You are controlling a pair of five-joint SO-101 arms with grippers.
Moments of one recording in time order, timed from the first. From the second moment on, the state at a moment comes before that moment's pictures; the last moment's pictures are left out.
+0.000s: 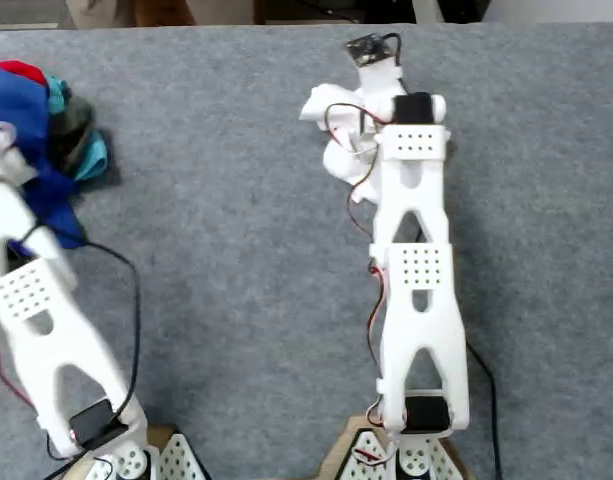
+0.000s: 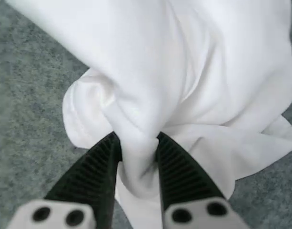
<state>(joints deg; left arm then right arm) -32.8 68.7 -91.3 97.8 -6.1 -5.7 75.4 -92.4 94.1 15.4</state>
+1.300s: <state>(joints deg) -9.1 68.0 -92.2 100.2 9.5 -1.1 57.1 -64.7 90.3 19.6</state>
